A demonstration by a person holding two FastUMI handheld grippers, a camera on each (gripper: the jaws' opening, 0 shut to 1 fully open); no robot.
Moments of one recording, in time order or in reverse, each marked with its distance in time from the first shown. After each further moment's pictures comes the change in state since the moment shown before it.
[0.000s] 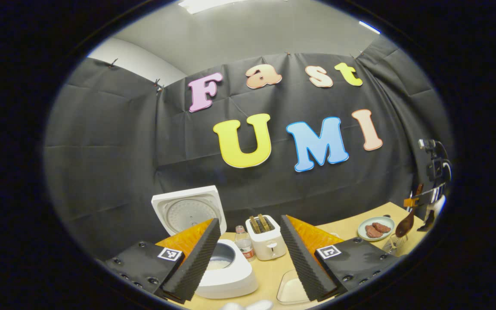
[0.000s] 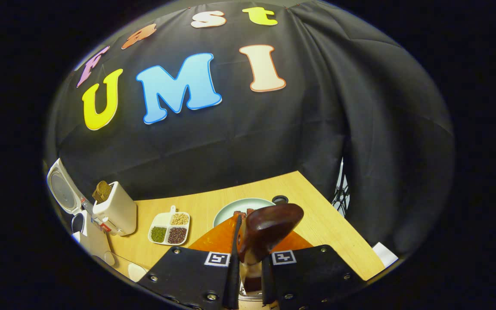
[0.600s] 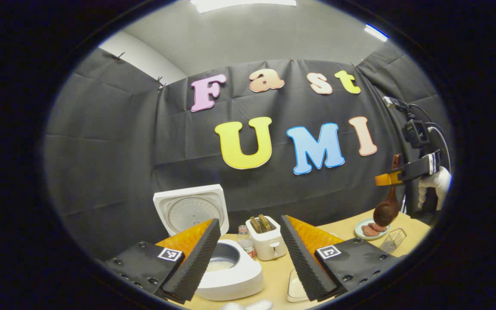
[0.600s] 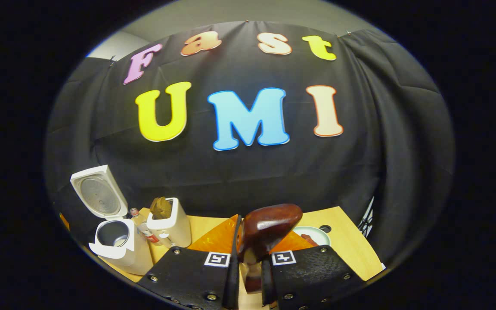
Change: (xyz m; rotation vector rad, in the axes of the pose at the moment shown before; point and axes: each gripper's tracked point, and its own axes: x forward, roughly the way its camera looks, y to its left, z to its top) left arm -0.014 0.037 -0.018 -0.050 -0.020 -0.048; right arm -0.093 0.196 0.052 -0.153 -0.123 0.238
